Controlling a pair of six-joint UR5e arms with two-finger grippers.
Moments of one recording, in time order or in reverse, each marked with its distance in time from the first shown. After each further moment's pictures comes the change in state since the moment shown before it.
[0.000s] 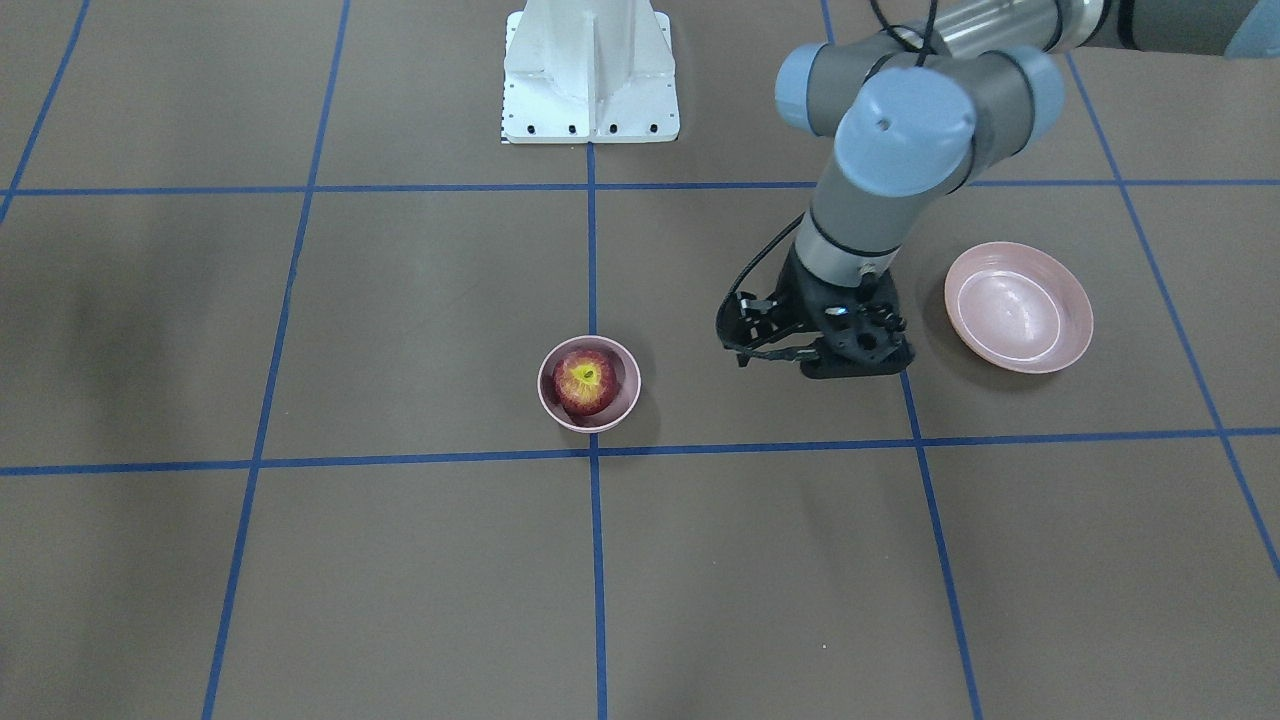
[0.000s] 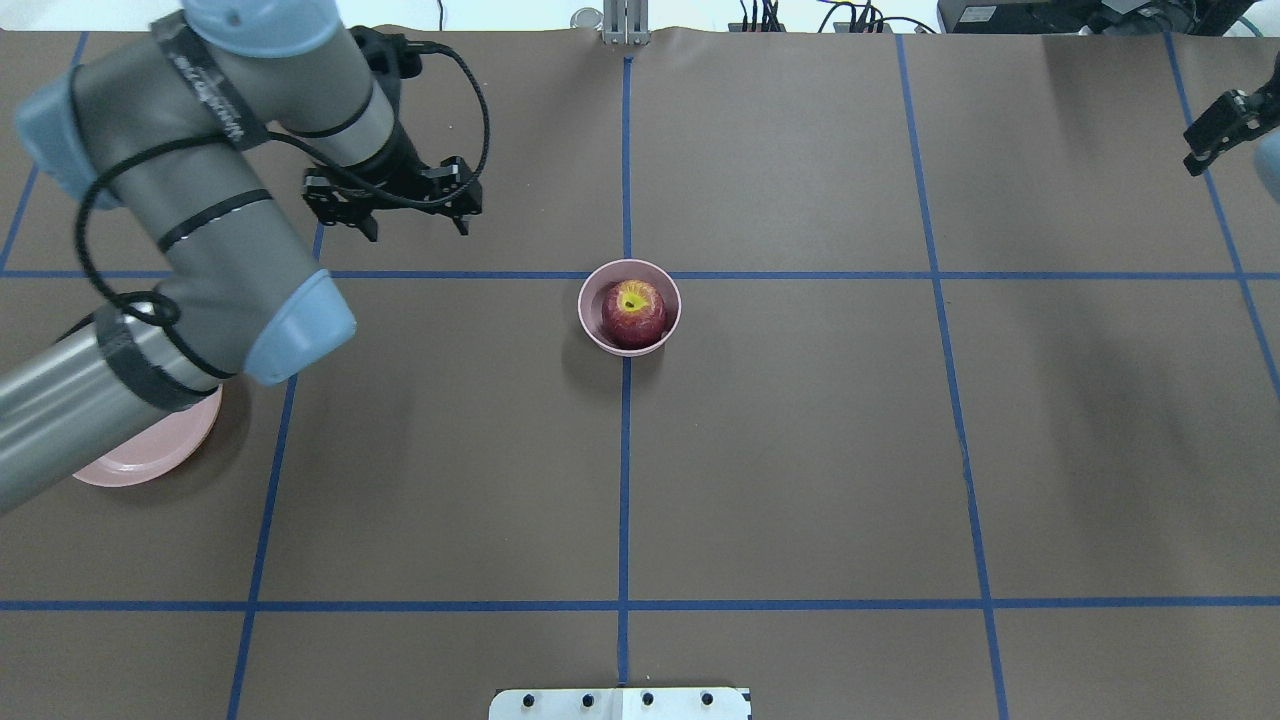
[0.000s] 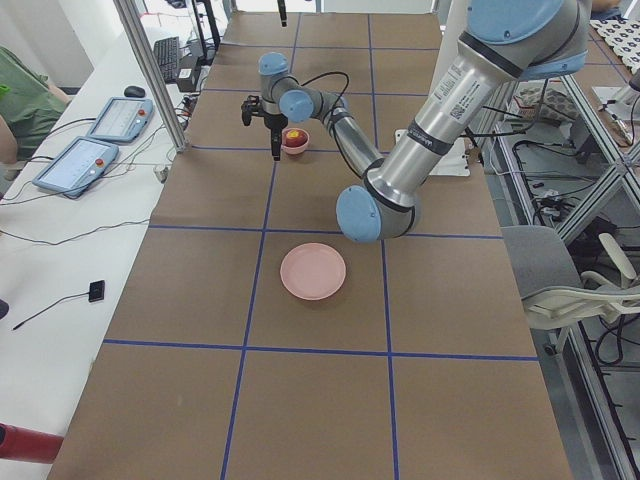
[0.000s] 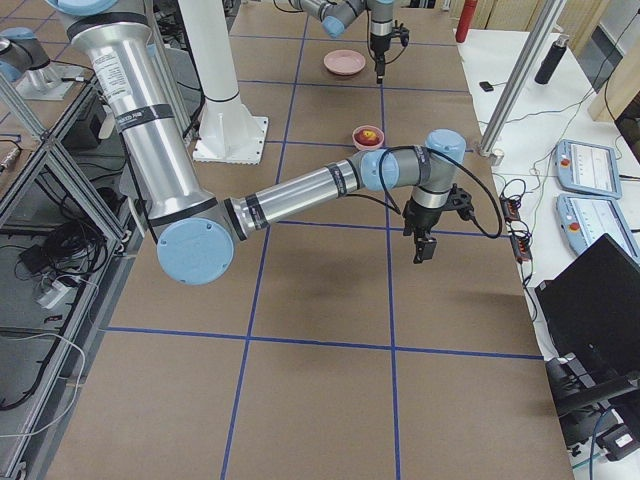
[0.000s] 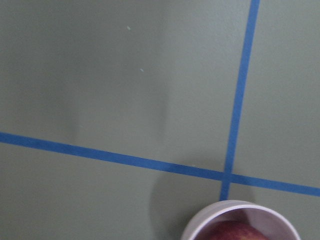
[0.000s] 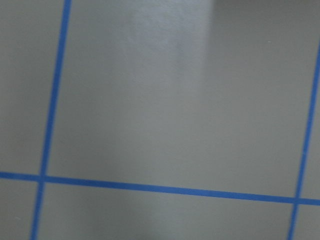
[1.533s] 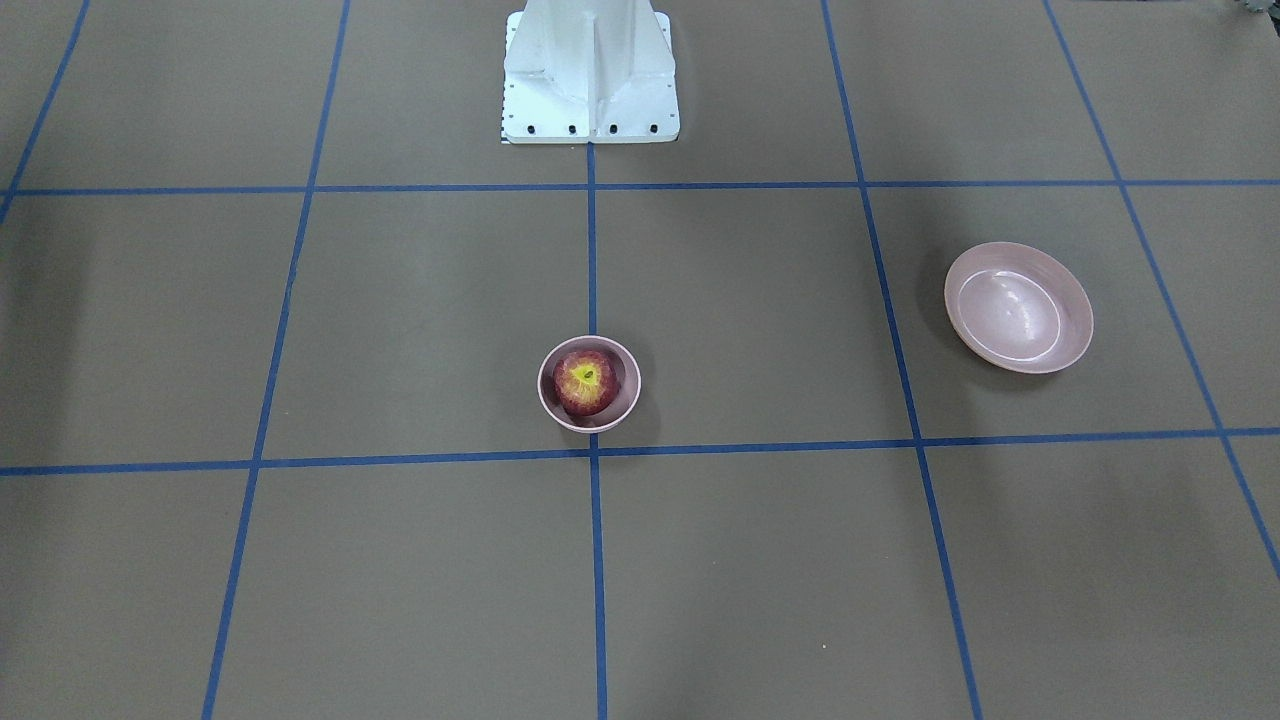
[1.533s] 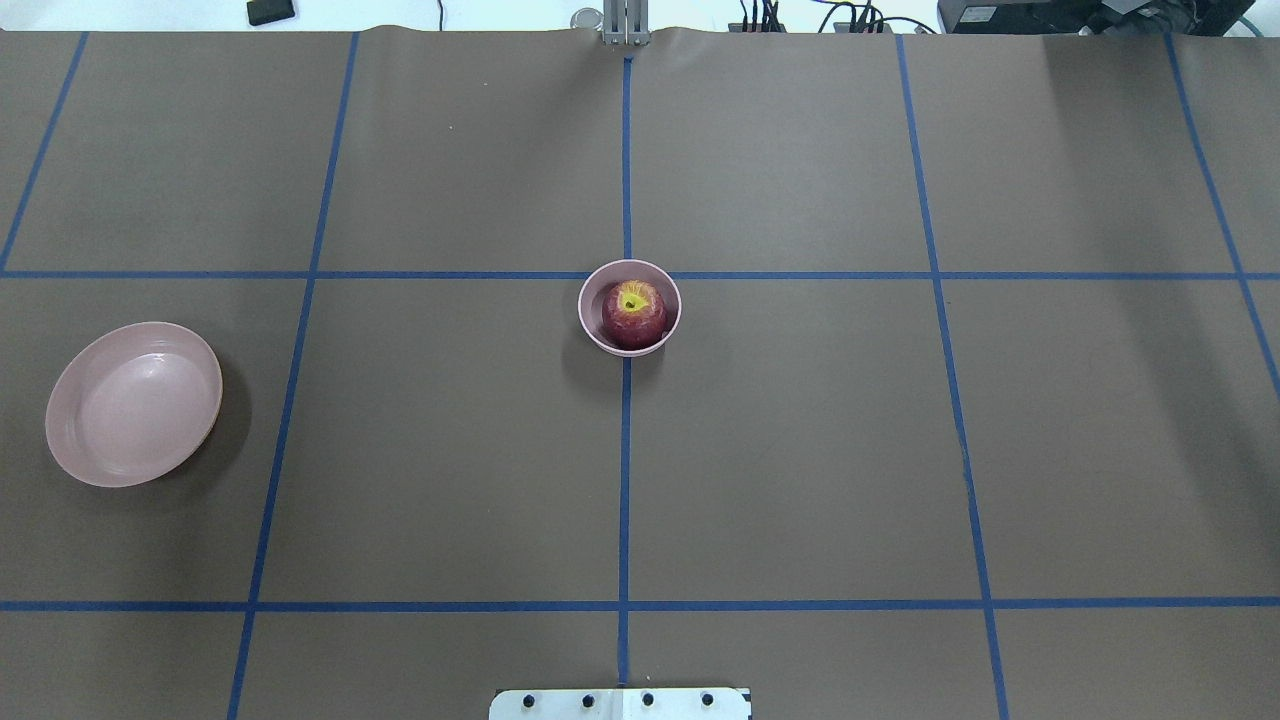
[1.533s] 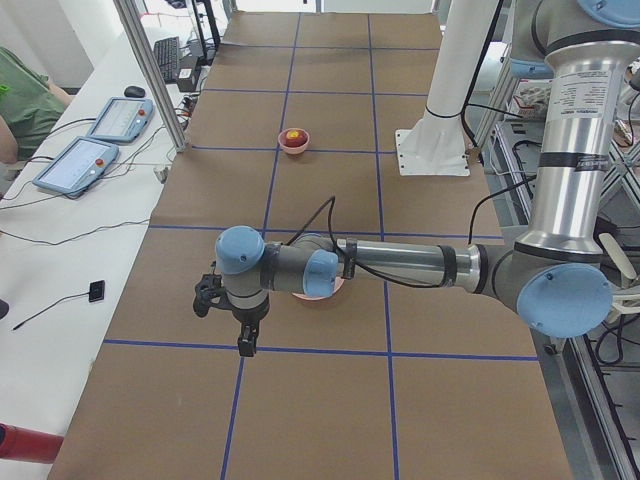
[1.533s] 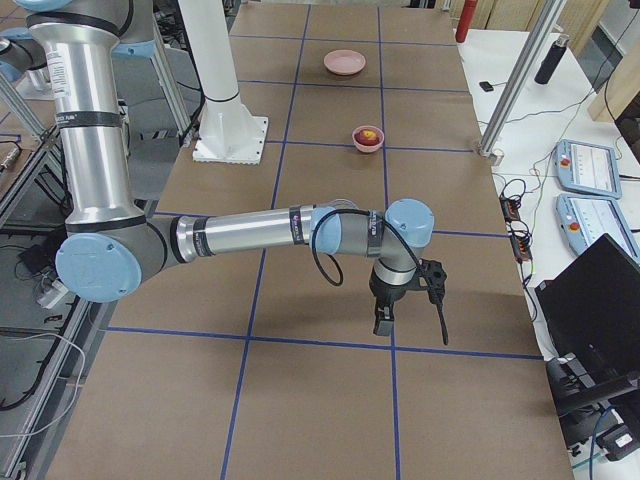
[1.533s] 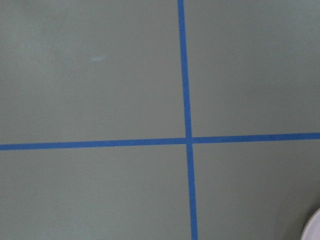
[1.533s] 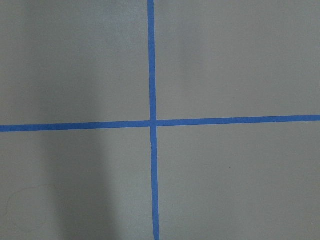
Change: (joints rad) left arm -0.702 0.583 0.203 -0.224 -0.222 0.920; right arm 0.211 -0.223 0.029 0.017 0.053 -0.022
